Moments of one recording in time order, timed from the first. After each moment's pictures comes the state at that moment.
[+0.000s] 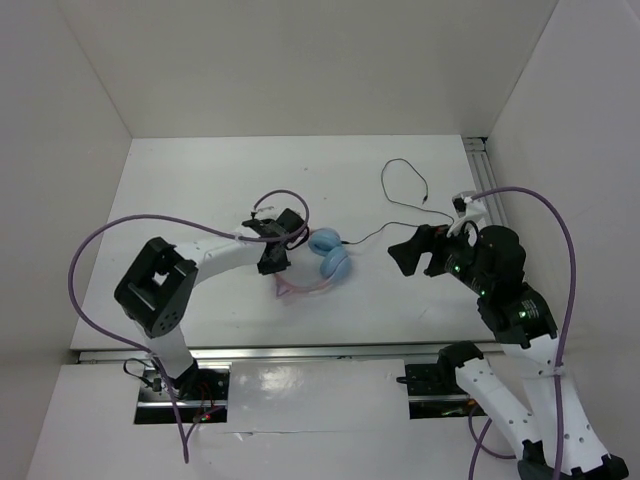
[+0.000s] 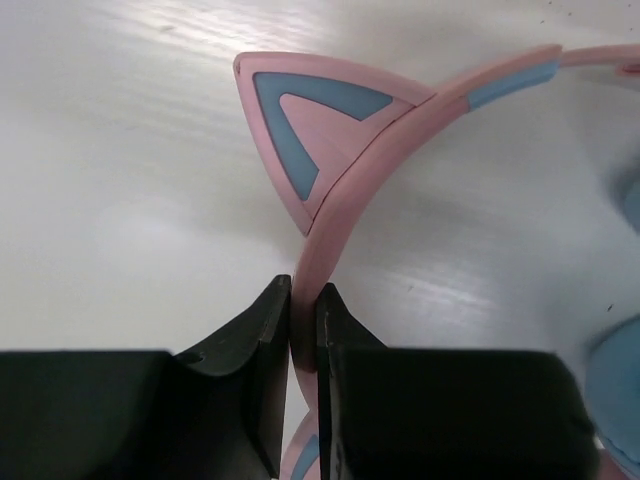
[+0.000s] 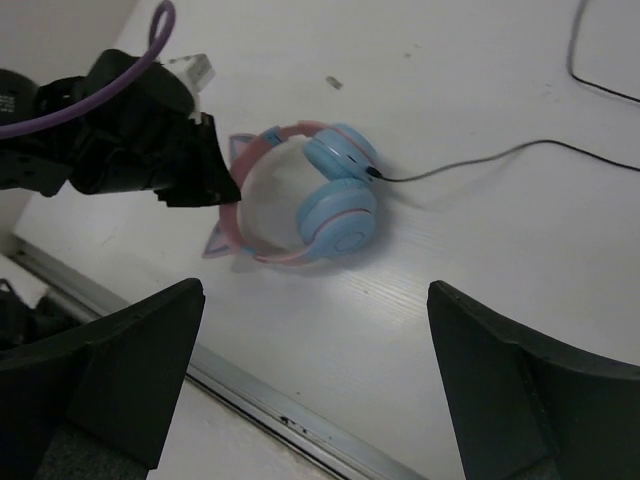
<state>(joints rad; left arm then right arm) -0.65 1.75 1.10 -0.60 -0.39 -0.92 0.28 0.63 0.94 -0.65 -0.23 0.32</state>
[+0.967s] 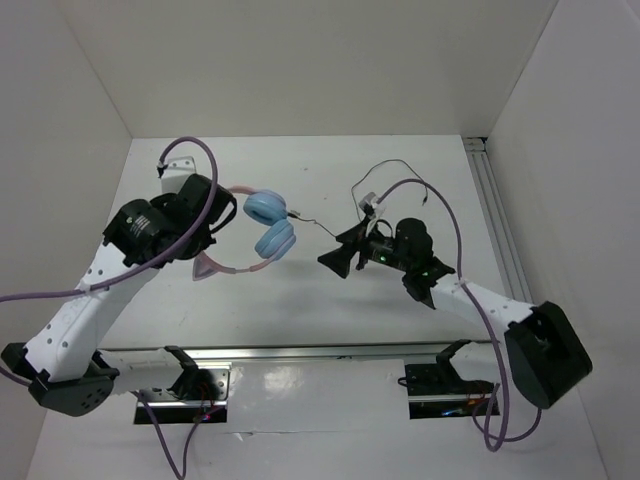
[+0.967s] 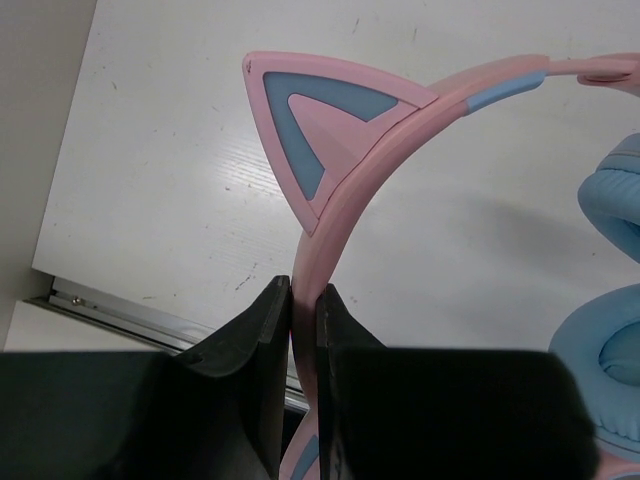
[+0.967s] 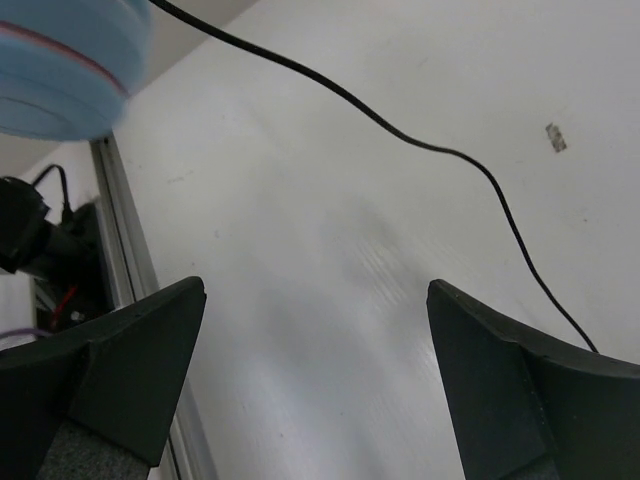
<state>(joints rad) -0.65 1.21 1.62 -1.46 -0.72 -0.76 0.52 1.17 0.52 0.53 -0.54 0.30</state>
